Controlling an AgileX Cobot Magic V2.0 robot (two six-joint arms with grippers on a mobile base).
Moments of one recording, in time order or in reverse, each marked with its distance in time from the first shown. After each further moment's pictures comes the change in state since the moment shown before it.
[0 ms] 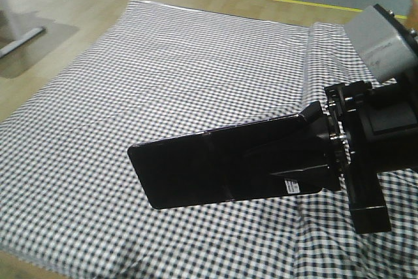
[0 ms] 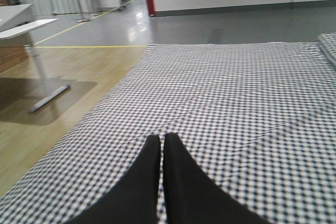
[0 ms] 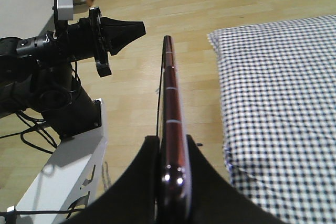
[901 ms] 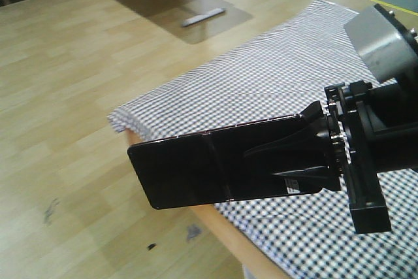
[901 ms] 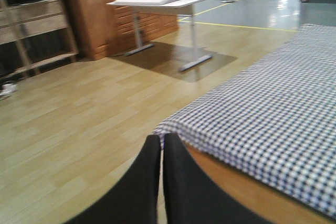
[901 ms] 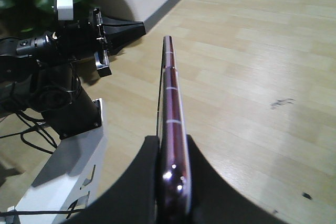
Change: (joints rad) left arm 0.000 0.000 0.000 0.000 0.000 0.000; right arm 0.000 0.000 0.000 0.000 0.000 0.000
